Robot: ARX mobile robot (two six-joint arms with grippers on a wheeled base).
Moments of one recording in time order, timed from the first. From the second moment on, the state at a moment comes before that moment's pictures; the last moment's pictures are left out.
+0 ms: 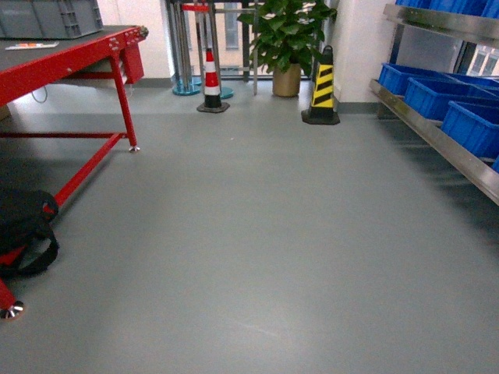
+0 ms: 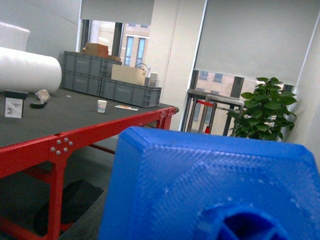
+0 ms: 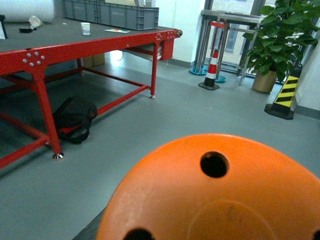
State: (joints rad) left arm -0.19 0.52 0.04 0.85 -0.53 0.03; right arm -0.02 0.56 0.09 0.46 -0.45 -0.09
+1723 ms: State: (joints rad) left arm -0.19 0.52 0.04 0.85 -0.53 0.03; right arm -0.02 0.57 0.09 0.46 -0.45 -0.09
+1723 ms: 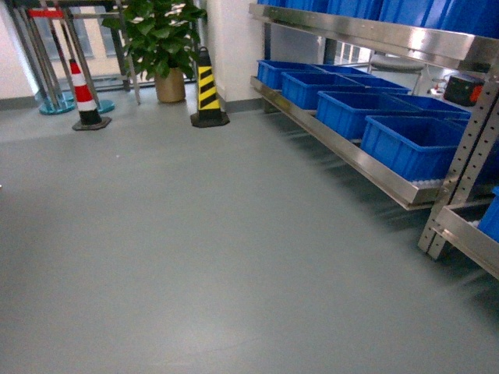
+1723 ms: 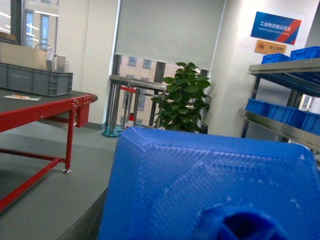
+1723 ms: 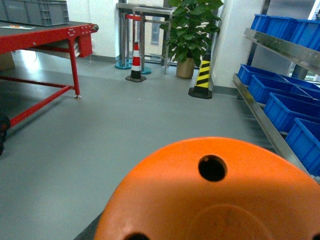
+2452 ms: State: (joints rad) left arm -0.19 0.52 0.04 0.85 -0.53 0.03; right arm -0.02 0.57 0.09 0.45 -0.45 -0.09
